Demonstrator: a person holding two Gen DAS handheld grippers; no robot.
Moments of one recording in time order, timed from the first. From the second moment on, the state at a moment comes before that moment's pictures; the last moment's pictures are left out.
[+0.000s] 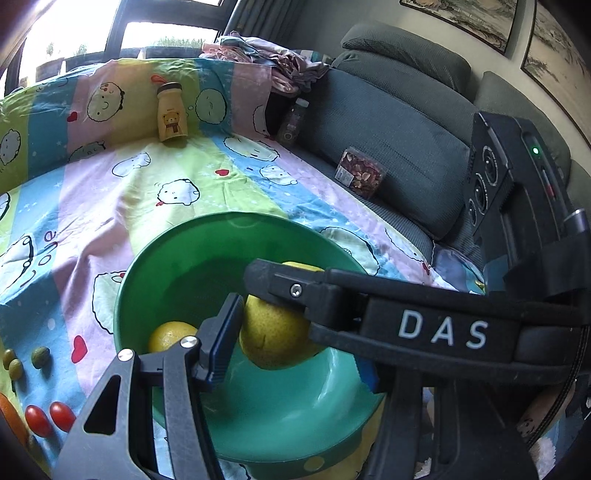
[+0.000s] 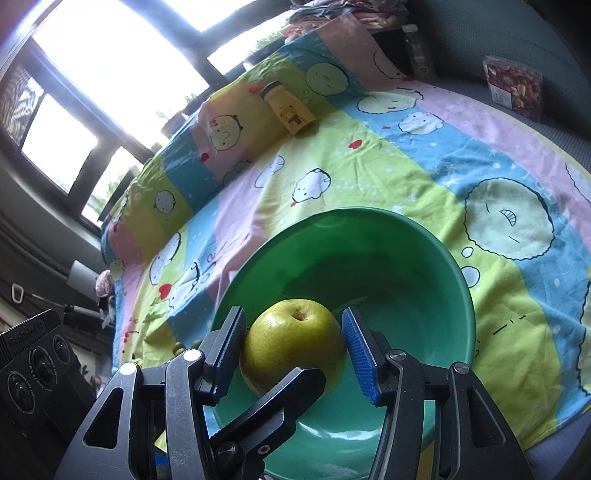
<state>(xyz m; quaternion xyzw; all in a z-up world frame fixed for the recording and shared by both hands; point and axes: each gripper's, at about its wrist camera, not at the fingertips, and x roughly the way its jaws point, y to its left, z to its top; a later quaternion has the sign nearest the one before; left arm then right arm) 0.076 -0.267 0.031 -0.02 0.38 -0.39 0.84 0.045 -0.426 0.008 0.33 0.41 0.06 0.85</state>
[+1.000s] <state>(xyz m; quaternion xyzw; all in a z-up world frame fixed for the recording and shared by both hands) 0.047 -0.102 0.060 -0.09 0.34 -0.22 0.91 0.043 -0.369 0.041 0.25 0.34 0.06 0.91</state>
